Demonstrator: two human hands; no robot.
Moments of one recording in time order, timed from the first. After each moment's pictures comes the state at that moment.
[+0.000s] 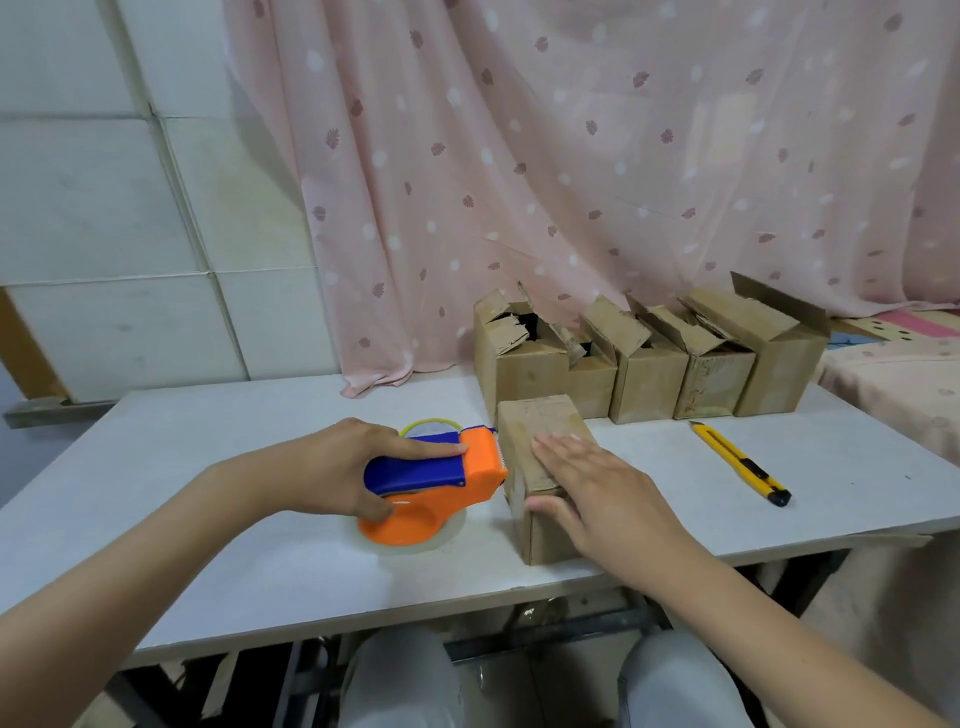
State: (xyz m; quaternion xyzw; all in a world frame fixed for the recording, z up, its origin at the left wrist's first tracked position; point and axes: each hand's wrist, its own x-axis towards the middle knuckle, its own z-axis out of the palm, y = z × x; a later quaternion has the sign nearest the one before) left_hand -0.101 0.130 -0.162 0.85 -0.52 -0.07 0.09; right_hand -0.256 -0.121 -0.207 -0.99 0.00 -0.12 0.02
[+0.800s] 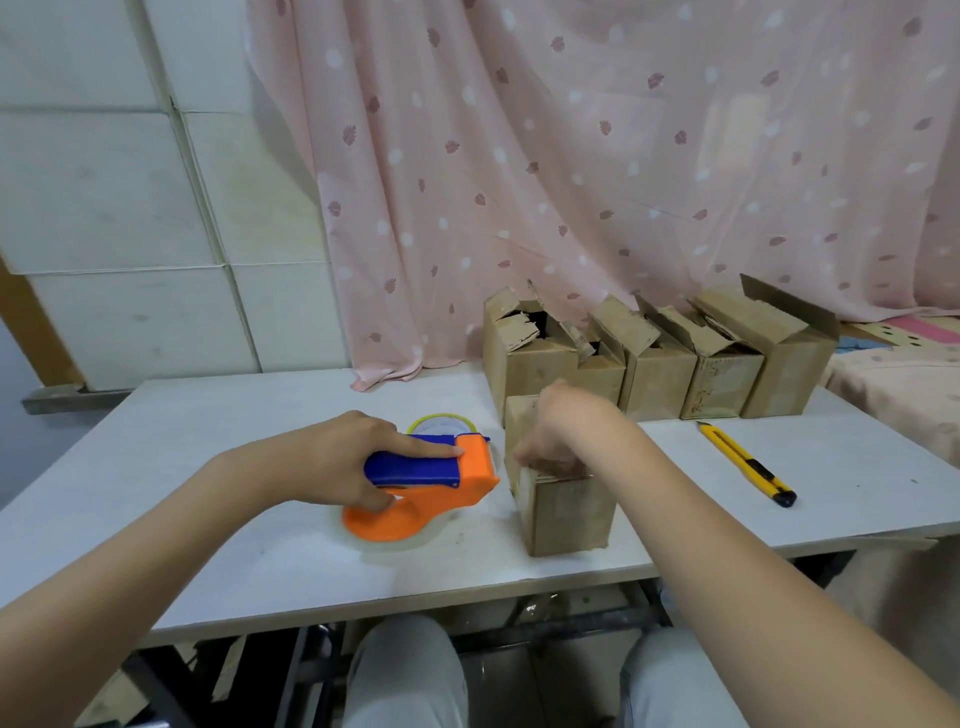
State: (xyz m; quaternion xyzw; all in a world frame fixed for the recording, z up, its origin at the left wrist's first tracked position) left_hand -0.093 0.143 -0.166 0.85 -0.52 -0.04 0.08; right_hand -0.175 -0.091 -0.135 -0.96 0.24 0.12 0.11
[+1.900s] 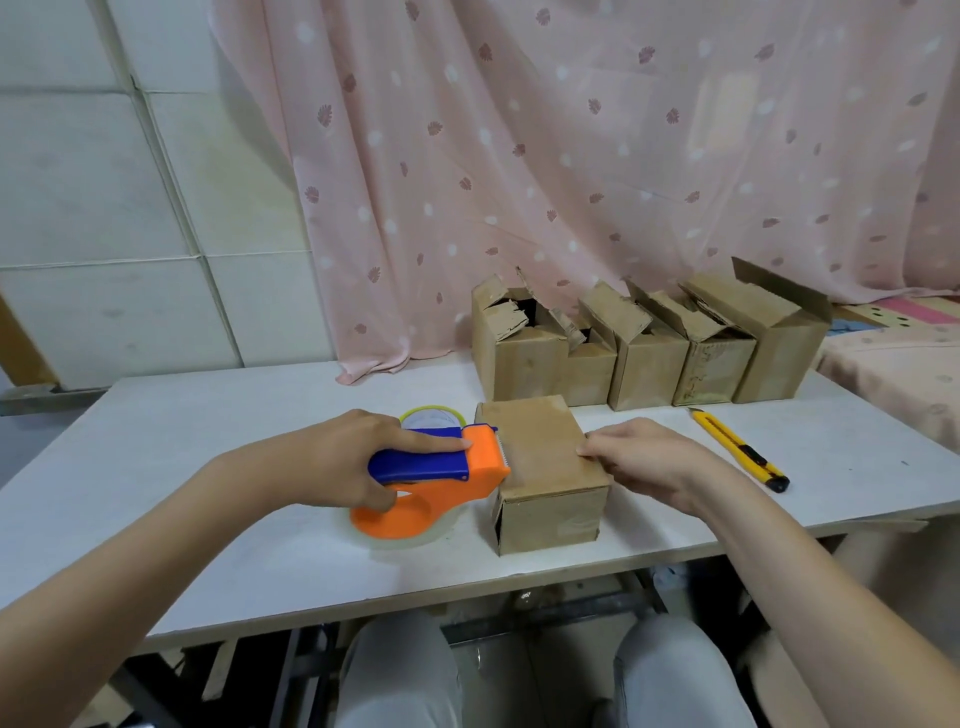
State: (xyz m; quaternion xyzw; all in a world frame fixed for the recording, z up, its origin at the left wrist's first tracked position) left_hand -0.101 0.123 -0.165 0.85 -0.52 -0.07 0.09; right_hand -0.224 -0.180 -0.197 -0.81 0.24 0.06 0.54
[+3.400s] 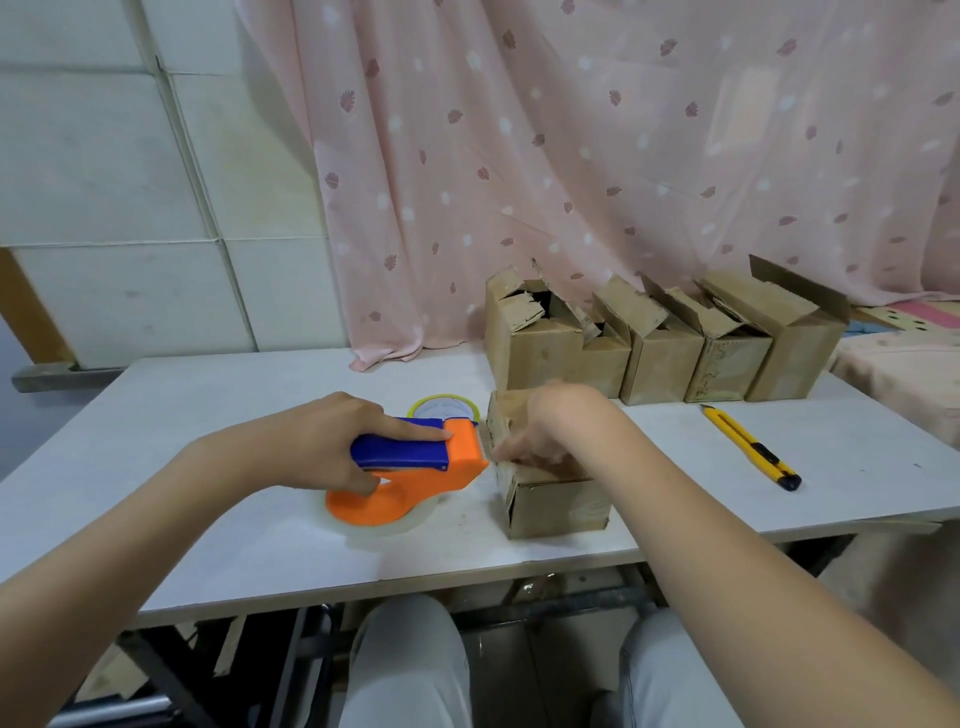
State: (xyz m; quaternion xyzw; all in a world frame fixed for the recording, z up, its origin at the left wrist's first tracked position) left_hand -0.089 0.155 -0.168 0.86 -0.51 -0.04 0.08; right_hand -0.158 -0.082 -0.156 -0.94 0.26 0.20 0.10
